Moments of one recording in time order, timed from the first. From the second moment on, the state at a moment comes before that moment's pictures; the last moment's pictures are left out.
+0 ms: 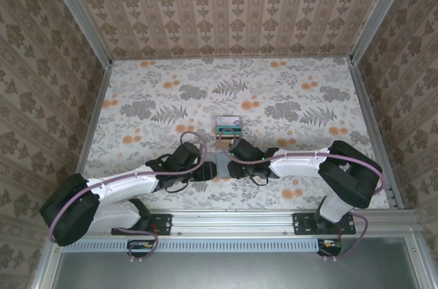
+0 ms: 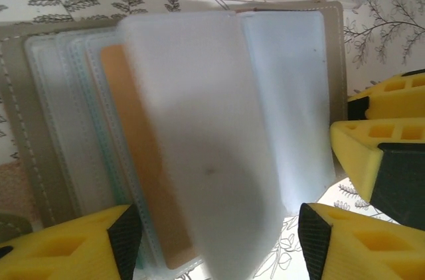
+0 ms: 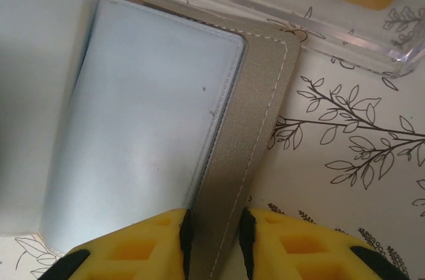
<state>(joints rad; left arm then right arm) -0.89 1.17 0.42 -0.15 0.12 -0.81 0.92 1.61 0.73 -0.16 0.03 0.61</state>
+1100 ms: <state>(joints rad) -0.89 1.05 0.42 -0.17 0.13 -0.79 0.94 1.48 0.71 -0.21 0.12 0.64</state>
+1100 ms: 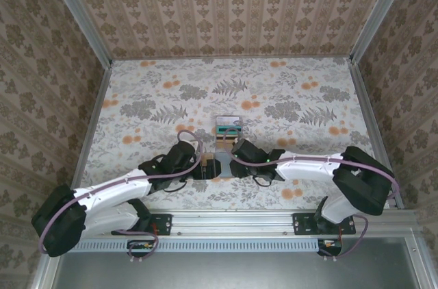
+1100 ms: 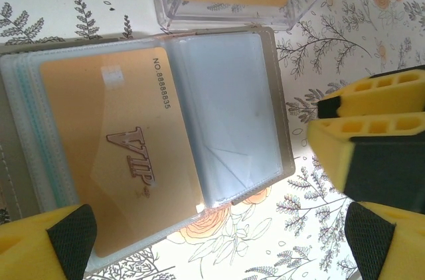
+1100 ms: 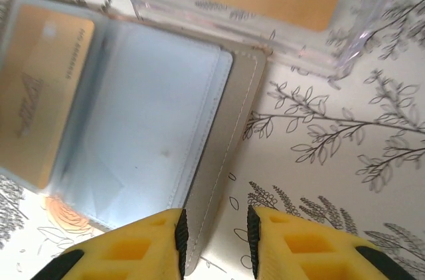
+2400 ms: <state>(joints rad) -0.74 1.13 0.35 -0.16 0.14 -0.75 0.91 1.76 0.80 0.13 -0.16 0.93</state>
